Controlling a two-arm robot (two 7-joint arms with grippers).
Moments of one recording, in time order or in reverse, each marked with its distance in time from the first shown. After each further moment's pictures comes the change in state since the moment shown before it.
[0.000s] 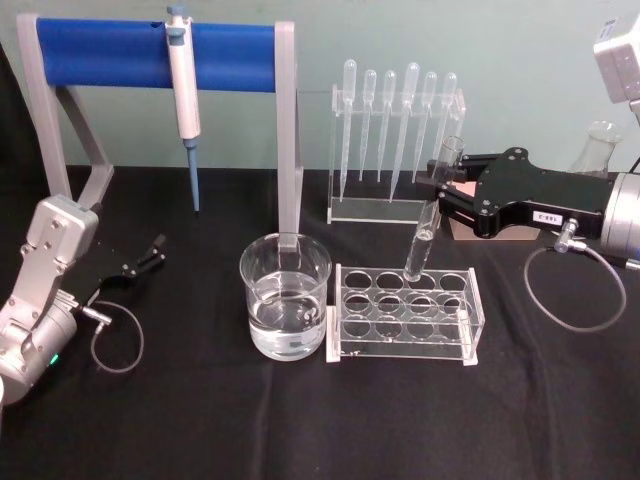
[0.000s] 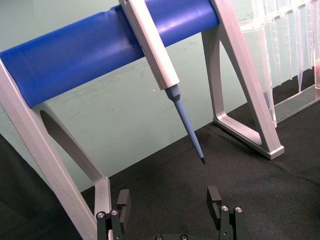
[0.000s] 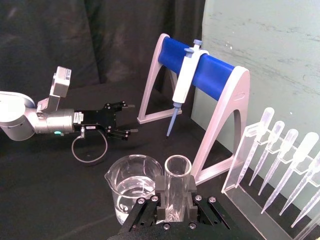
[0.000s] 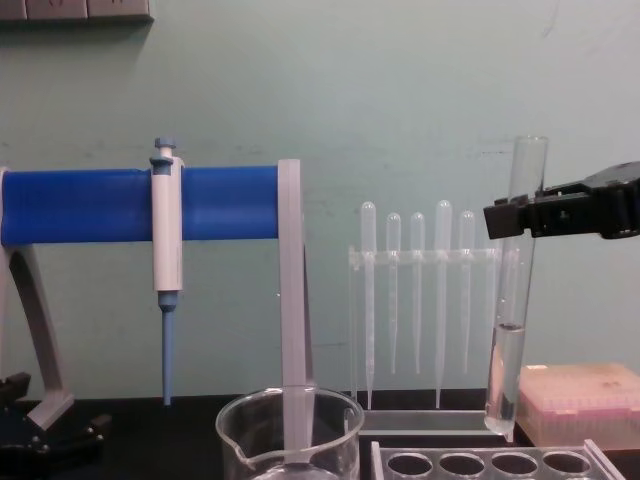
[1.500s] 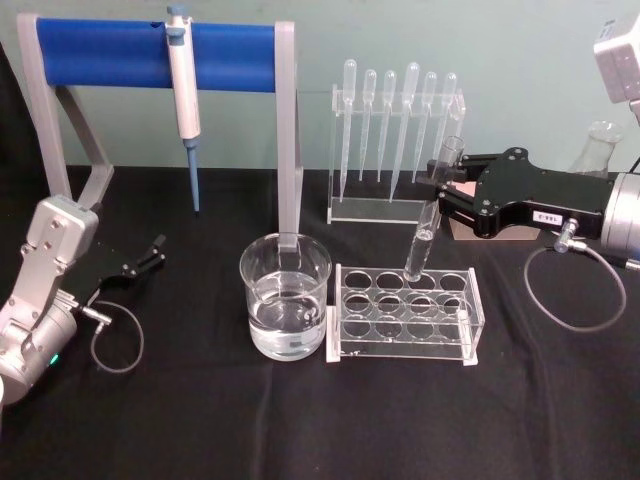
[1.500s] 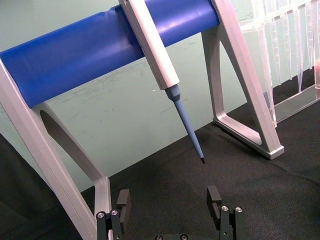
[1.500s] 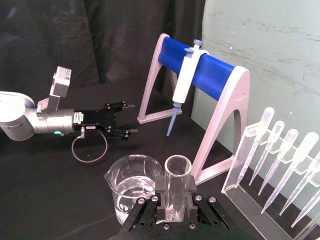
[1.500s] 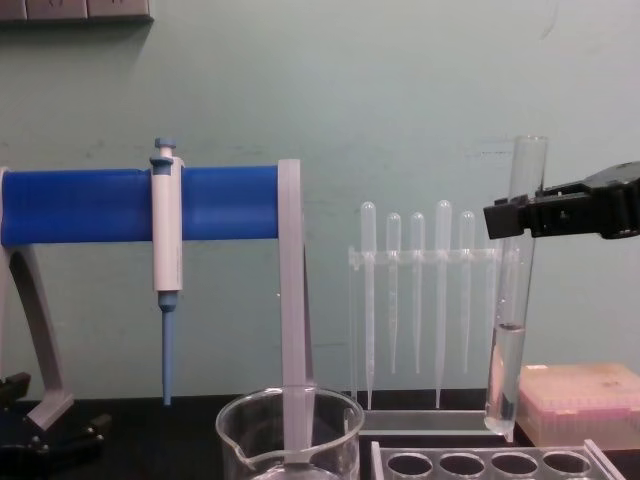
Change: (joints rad) left arm 0.000 0.000 0.000 0.000 0.000 0.000 0.000; right arm 0.000 0.000 0.000 0.000 0.000 0.000 0.000
